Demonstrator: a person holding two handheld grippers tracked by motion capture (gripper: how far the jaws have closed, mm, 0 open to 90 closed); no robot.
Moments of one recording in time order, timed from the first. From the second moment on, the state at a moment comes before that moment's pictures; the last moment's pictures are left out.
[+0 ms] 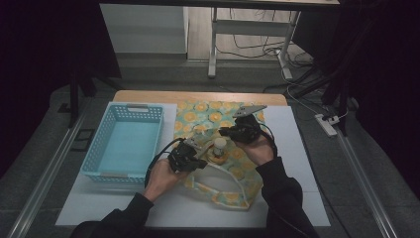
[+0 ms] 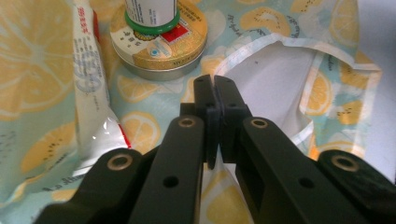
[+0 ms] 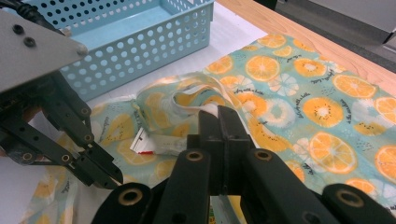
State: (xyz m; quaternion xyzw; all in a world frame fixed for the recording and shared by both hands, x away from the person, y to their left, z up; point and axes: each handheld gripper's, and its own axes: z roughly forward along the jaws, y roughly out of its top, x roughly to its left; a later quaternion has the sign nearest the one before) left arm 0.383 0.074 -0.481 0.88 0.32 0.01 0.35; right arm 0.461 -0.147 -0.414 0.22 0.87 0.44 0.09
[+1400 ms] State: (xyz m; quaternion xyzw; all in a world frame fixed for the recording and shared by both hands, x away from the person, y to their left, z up) left arm 0.431 0.114 -0.352 0.84 0.33 -0.02 0.44; right arm 0.455 -0.137 -0.354 0.20 0.88 0.44 0.07
